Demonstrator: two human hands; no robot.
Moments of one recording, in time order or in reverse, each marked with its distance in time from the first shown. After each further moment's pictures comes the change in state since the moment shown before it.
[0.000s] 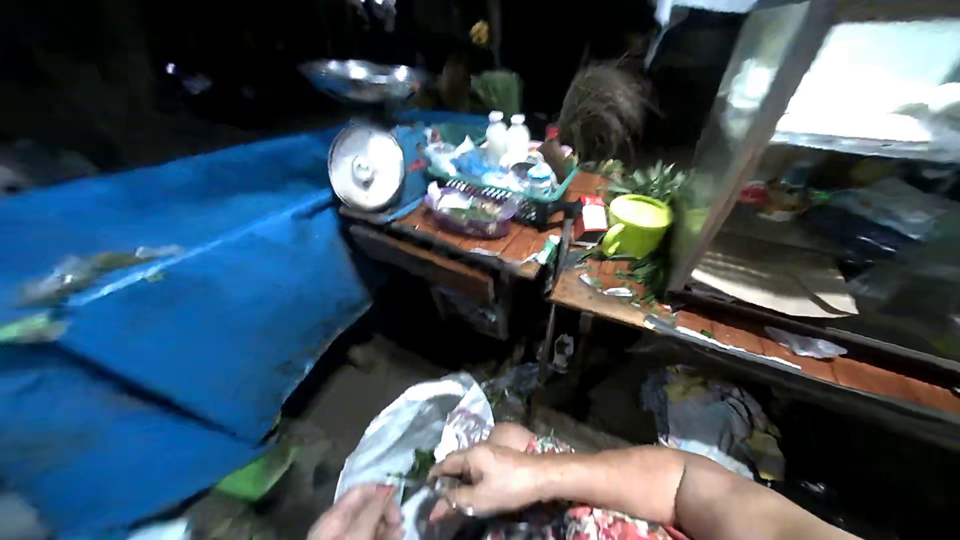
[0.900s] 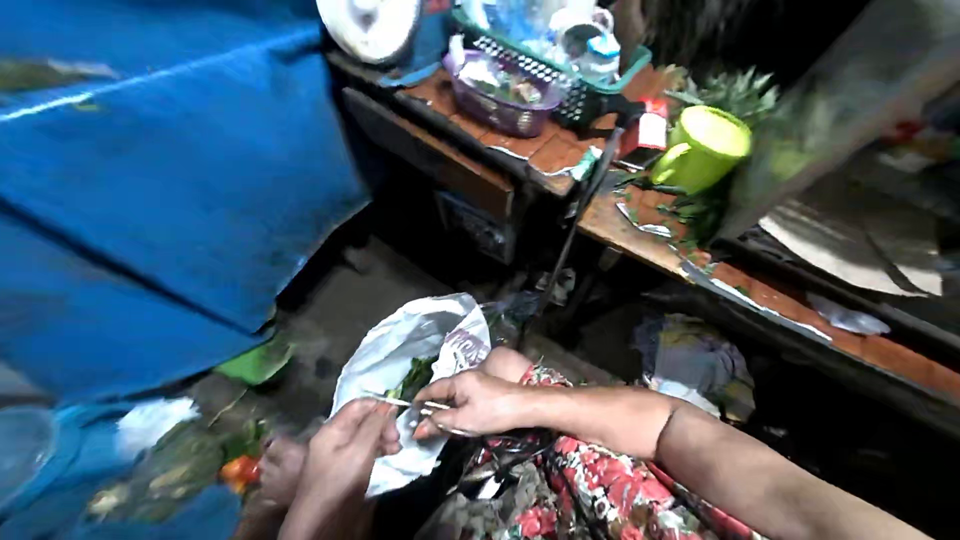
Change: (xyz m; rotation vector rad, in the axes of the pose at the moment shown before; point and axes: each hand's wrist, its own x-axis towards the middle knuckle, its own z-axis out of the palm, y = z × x) left_hand 0.012 -0.019 0.006 0.017 0.061 -0.026; right_hand 0.021 0.011 0.007 0.114 -0.052 0.051
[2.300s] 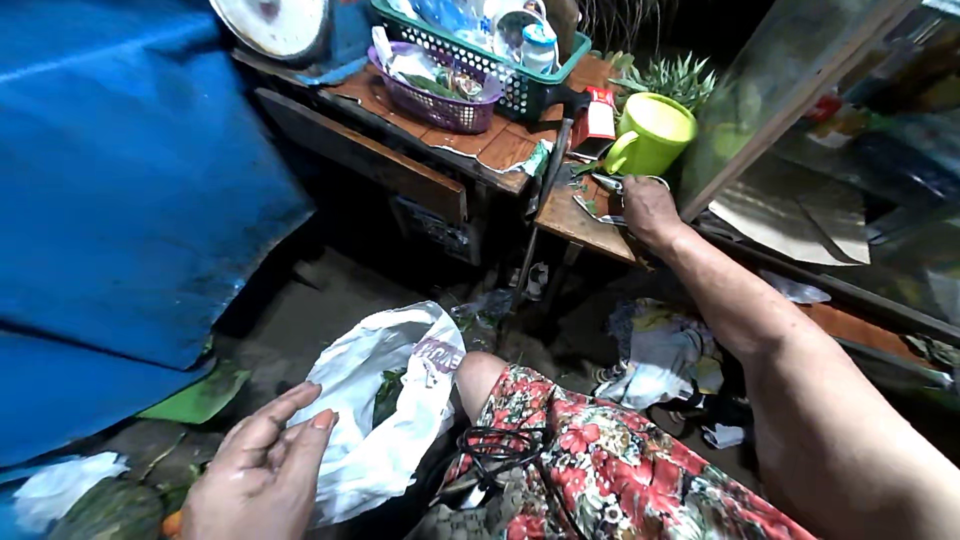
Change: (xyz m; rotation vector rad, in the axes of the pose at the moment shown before) left_hand 0.001 0.028 -0.012 0.242 0.016 0.348; right_hand -0.150 0.034 -0.307 -1.266 0.869 0.750
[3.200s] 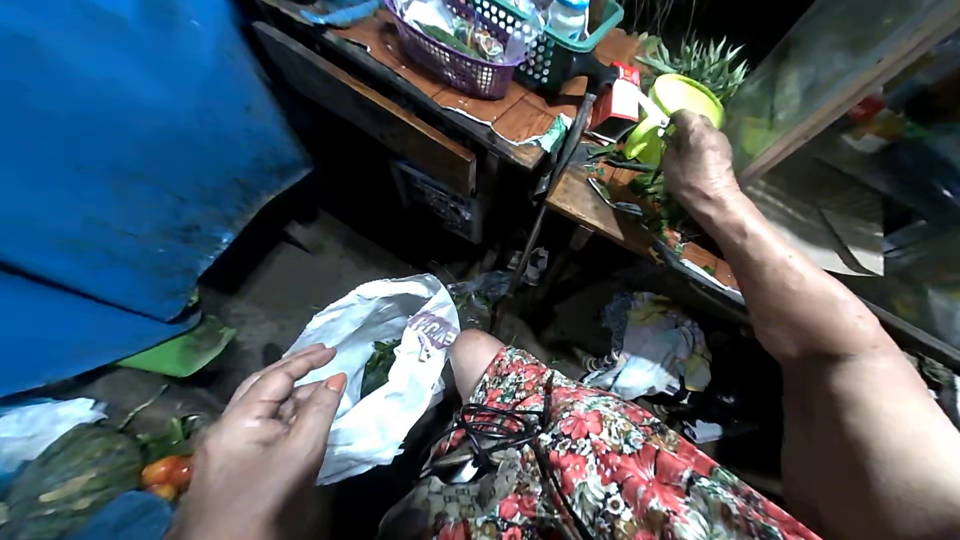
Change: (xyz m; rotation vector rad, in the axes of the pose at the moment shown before) left_hand 0.001 -0.012 0.007 0.083 -0.035 -0.019; right_hand -0.002 -0.006 -0.068 0.242 0.227 -0.045
